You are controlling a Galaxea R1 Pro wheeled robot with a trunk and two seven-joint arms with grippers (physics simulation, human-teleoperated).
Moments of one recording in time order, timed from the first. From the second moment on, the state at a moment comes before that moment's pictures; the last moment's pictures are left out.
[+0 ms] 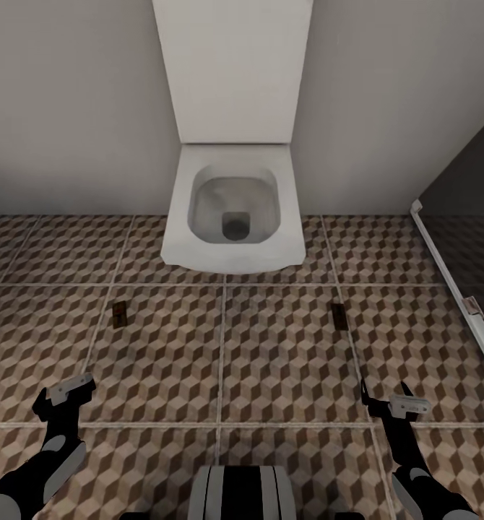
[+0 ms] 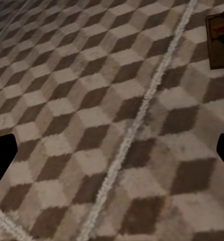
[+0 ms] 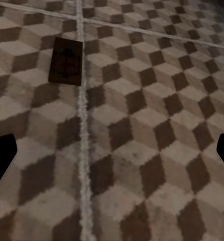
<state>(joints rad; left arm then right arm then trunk) -0.53 0.35 -0.40 -0.55 0.60 -0.51 0.45 -0.52 -0.21 0.06 -0.32 -0.09 -0.86 -0.14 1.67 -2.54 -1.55</state>
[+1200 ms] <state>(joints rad) -0.53 0.35 -0.41 -0.55 0.61 -0.51 0.45 -0.52 -0.21 0.06 -0.33 -0.08 -0.85 -0.14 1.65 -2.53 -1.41</state>
